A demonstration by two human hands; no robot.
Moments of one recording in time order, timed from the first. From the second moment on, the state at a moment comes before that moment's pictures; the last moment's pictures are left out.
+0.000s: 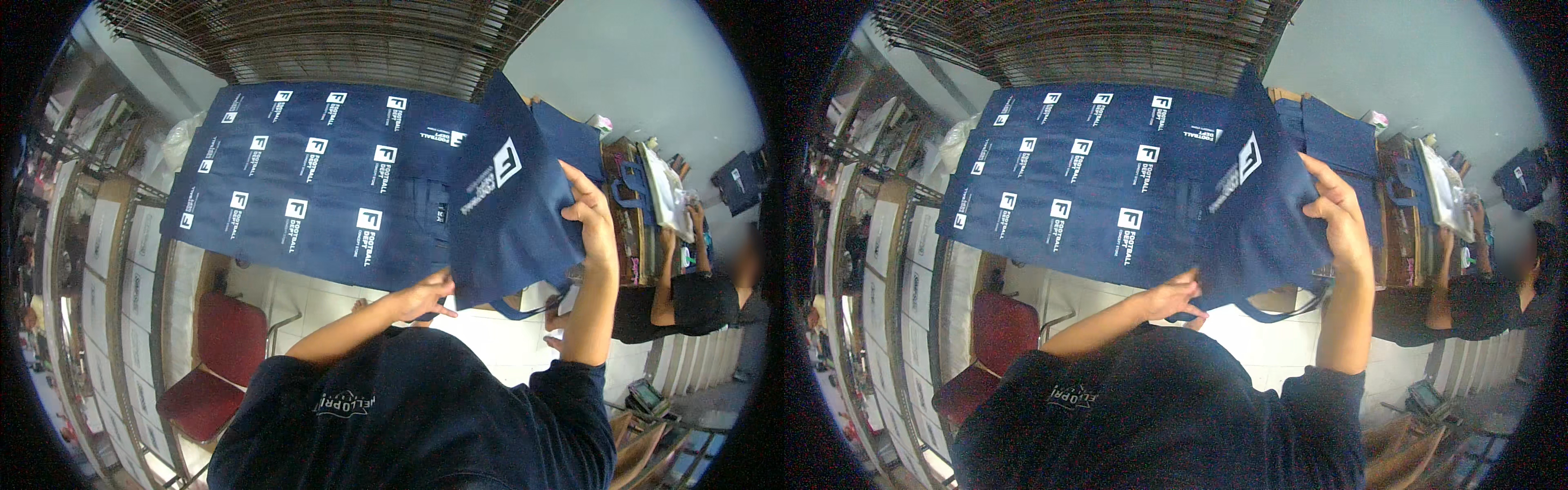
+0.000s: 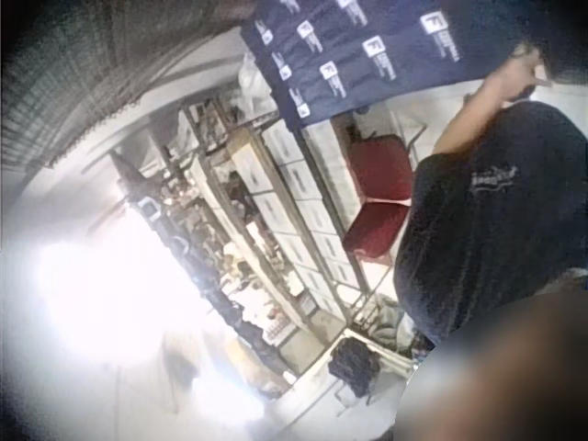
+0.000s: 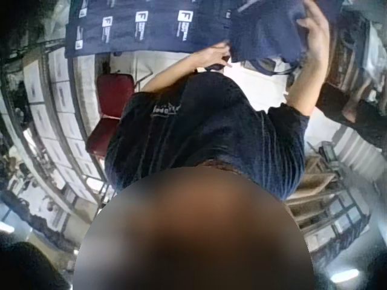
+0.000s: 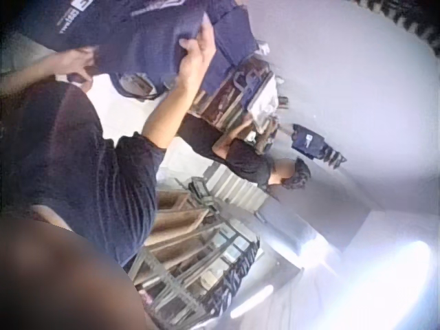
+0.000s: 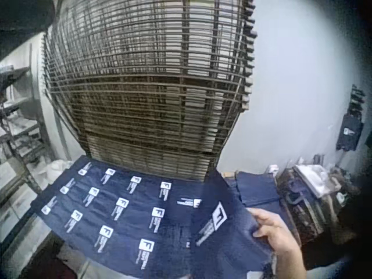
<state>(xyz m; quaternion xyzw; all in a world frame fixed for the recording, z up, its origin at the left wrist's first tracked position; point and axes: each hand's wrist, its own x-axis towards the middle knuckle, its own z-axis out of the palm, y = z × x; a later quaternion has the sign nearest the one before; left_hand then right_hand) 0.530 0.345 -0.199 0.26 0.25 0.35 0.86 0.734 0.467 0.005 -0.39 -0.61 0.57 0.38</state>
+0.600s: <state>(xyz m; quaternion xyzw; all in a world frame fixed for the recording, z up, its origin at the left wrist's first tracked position) 0.454 0.358 -0.311 0.50 0.74 0.26 0.37 0.731 0.426 -0.354 -0.64 -0.47 0.49 0.35</state>
